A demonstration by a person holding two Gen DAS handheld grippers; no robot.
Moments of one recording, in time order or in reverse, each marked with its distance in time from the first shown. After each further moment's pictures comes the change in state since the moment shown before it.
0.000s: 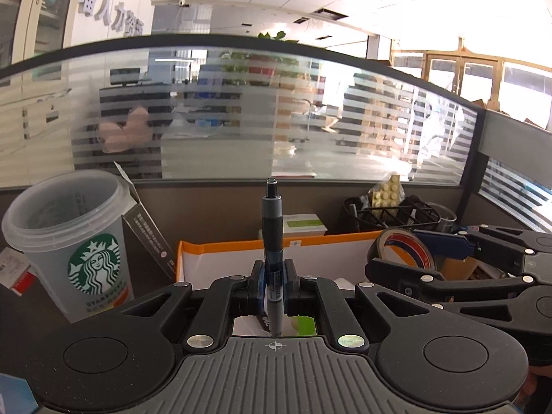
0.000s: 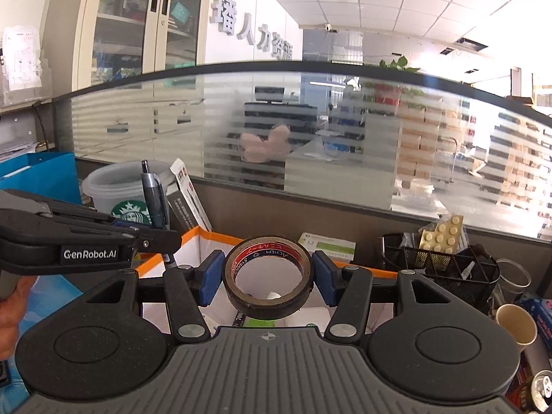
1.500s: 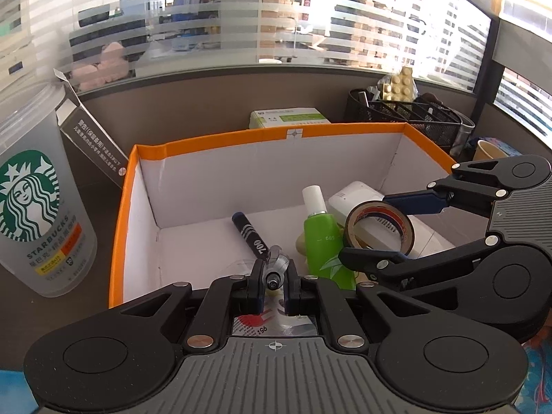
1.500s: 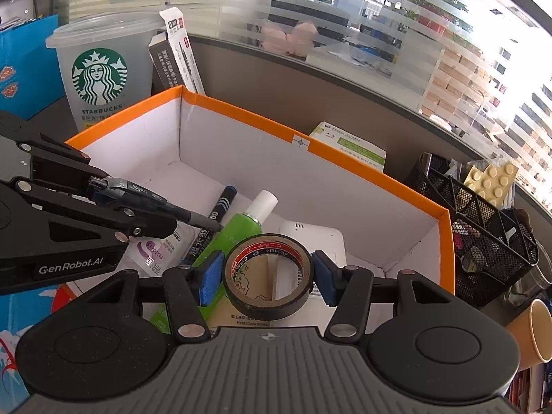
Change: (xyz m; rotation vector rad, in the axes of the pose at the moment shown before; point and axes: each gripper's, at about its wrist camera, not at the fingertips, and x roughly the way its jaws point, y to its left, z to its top) left arm 0.081 -0.001 -0.038 0.070 0.300 -0.033; right arm 0.100 0.003 -0.034 -0.188 0.396 0.001
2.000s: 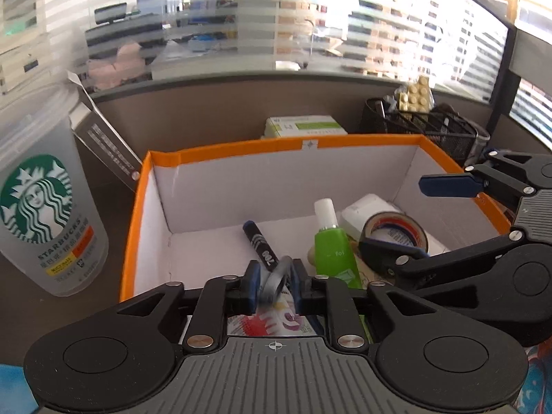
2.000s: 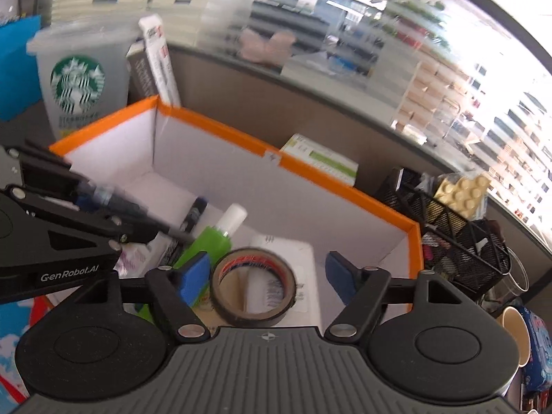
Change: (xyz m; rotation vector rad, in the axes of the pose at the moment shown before) left arm -0.004 0.000 0.009 -0.040 -0.018 0.056; right arm -0.010 -0.004 0.008 0.006 -0.047 -0.101
